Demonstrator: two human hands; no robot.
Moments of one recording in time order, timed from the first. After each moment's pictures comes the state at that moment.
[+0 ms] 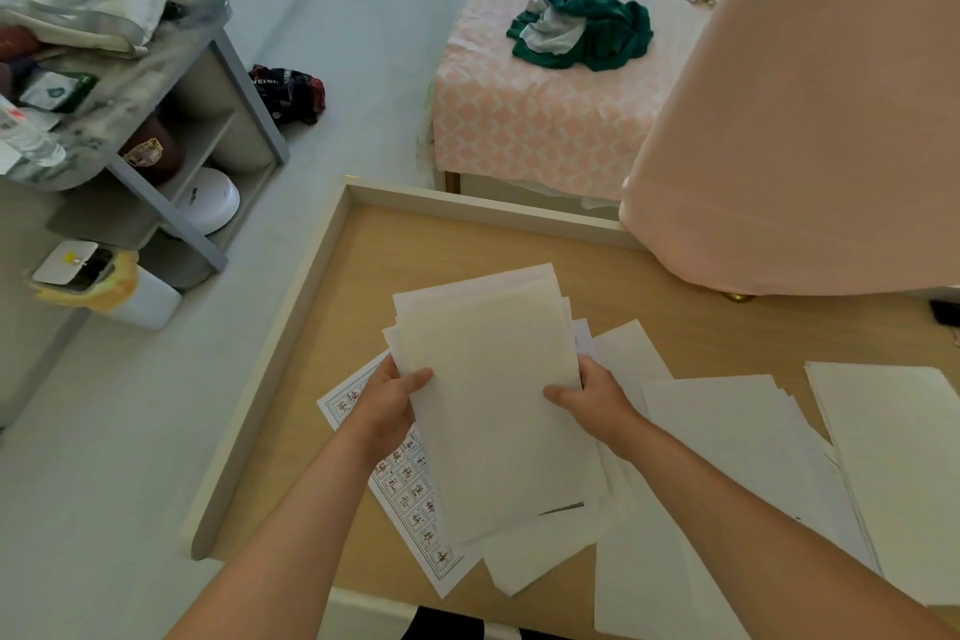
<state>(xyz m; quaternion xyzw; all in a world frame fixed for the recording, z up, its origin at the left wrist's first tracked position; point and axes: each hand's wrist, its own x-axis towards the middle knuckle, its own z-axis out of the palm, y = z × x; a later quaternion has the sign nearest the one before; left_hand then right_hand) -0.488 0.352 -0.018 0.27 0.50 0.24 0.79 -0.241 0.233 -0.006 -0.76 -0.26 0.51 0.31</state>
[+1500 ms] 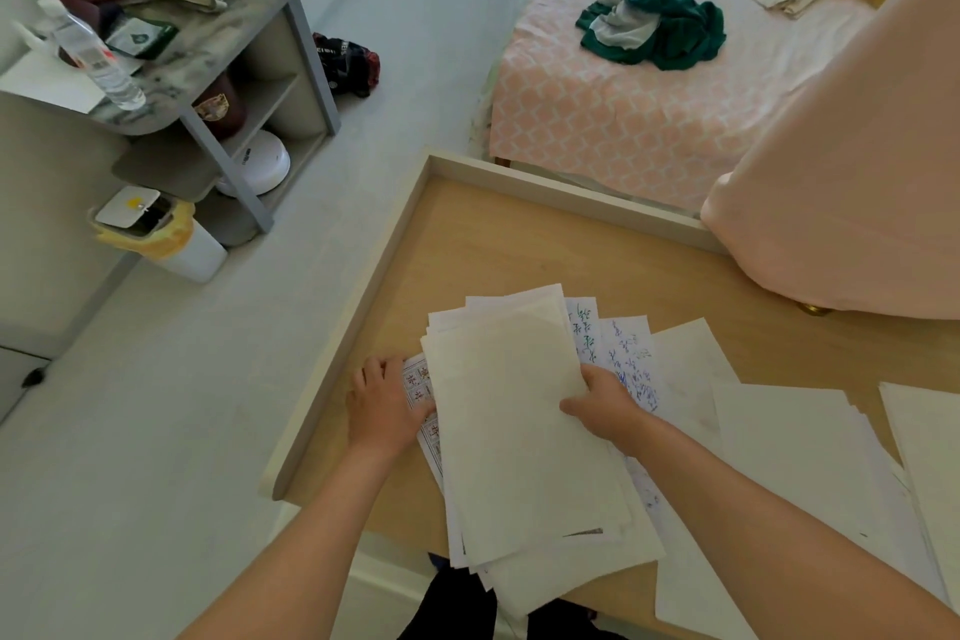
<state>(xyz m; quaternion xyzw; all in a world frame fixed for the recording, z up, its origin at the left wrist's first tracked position) -0.601 0.341 -0.067 0.72 0.65 0.00 0.23 -0.326 0.262 -0.020 -0.79 -0.27 0.52 0.18</state>
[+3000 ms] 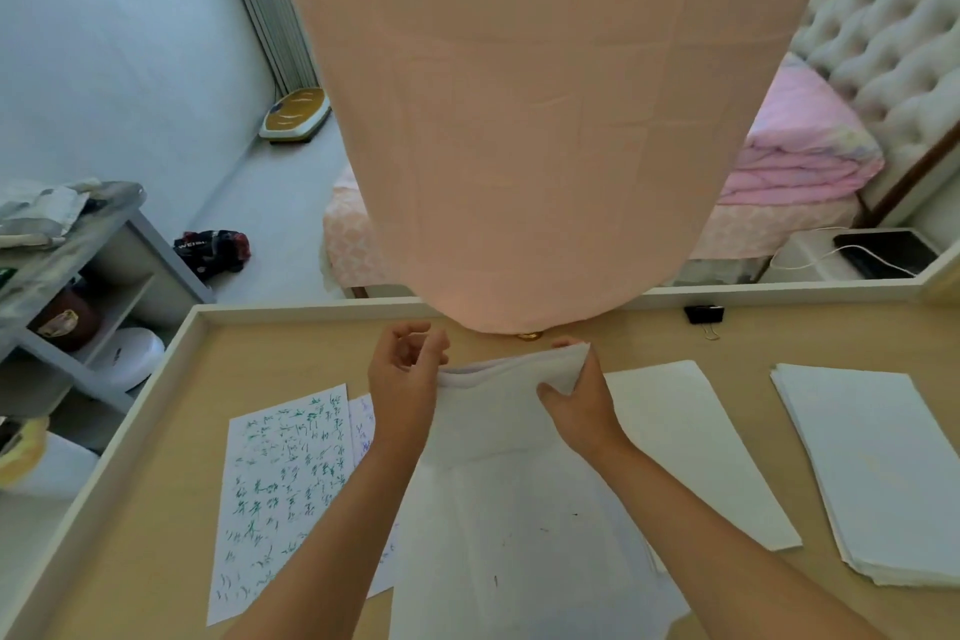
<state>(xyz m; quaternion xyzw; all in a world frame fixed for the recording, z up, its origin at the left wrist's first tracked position) -0.200 0.153 0.163 0.55 0.42 0.45 0.56 -0.038 0.043 0.102 -0.74 -0.27 0.31 0.54</state>
